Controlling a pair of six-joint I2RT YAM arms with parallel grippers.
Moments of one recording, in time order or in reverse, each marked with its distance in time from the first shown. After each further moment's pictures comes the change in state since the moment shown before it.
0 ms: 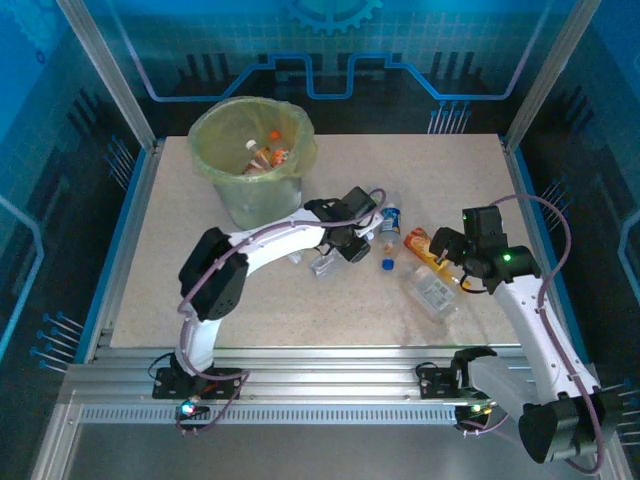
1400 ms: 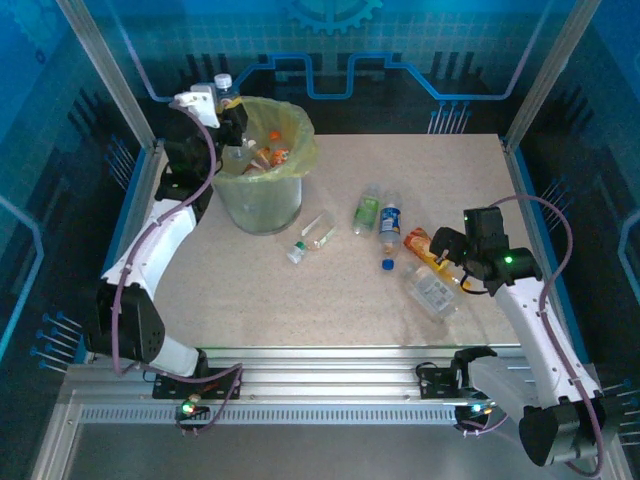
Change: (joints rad) left arm 0.686 -0.499 -0.352 0.988 0.076 -0.210; right arm 0.000 -0.016 -0.001 0.002 -0.006 0.000
